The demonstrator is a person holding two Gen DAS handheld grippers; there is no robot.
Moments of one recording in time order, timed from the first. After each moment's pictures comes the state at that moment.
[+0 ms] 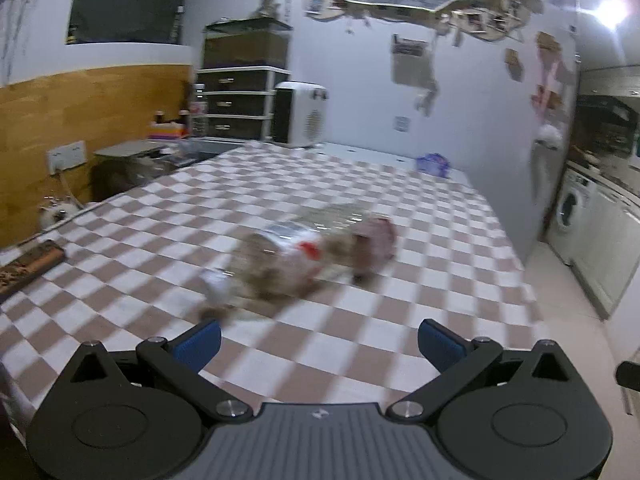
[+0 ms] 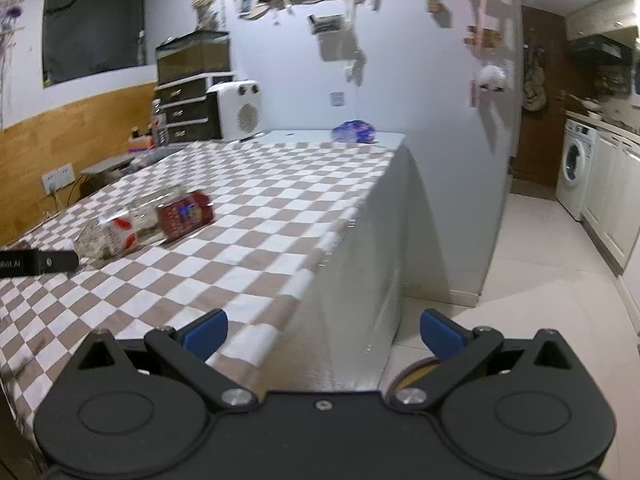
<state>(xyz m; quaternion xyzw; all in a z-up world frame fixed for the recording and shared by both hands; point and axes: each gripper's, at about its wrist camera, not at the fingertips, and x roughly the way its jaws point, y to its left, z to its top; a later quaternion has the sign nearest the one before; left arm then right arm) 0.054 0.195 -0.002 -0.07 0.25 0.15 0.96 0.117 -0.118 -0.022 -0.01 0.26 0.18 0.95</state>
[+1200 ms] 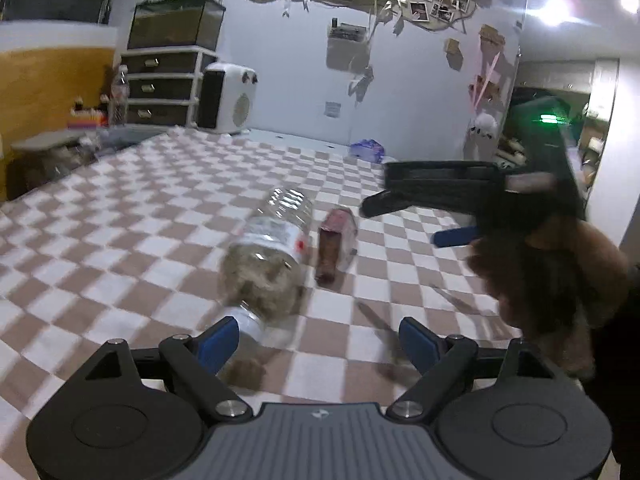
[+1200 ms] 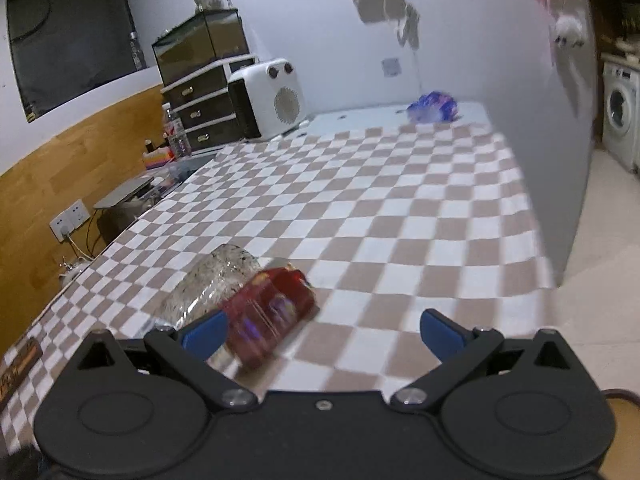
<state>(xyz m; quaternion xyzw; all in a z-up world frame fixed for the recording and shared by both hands) 0.092 0.240 -0.023 -0.07 0.25 0.01 0.96 0.288 0.069 -0.014 0.08 0.32 0.23 0.92</state>
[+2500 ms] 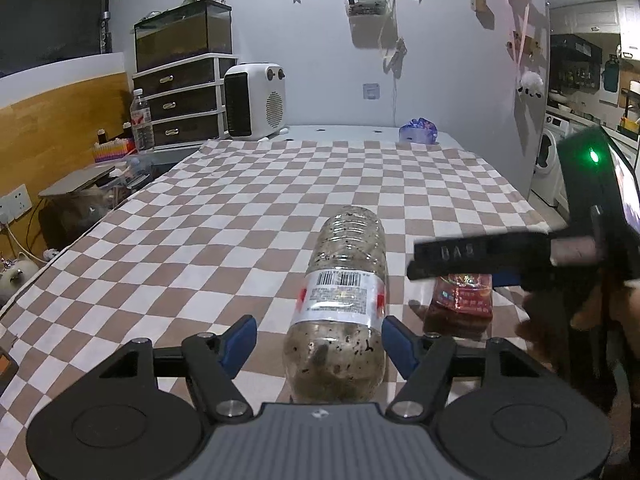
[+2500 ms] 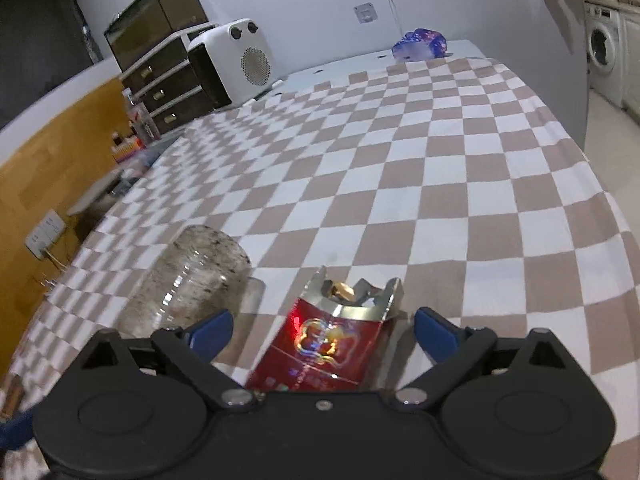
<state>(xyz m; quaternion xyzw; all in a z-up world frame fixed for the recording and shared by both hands) 0.165 0.261 -0.012 0.01 0.29 0.07 0.95 0.330 0.113 -0.060 0.11 0.37 0.19 0.90</state>
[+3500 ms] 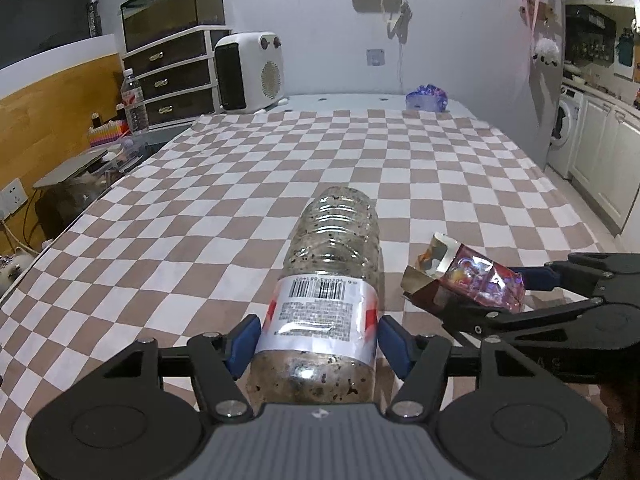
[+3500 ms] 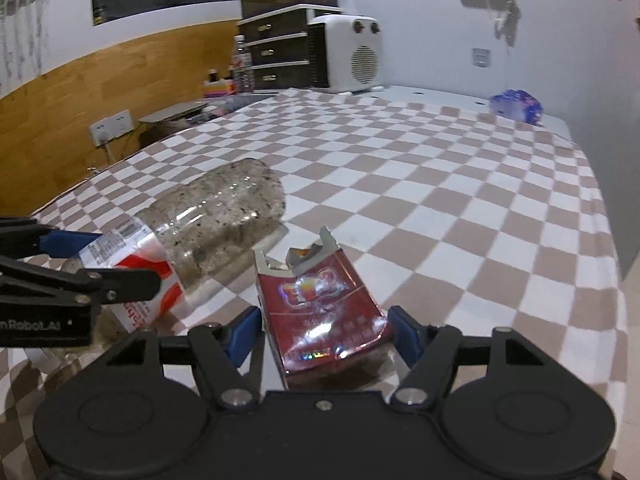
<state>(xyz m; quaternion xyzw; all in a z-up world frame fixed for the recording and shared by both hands) 0.219 0.247 -0.025 0.03 0.34 0.10 0.93 0.308 0.093 -0.068 -0.05 0.31 0.33 0.89</state>
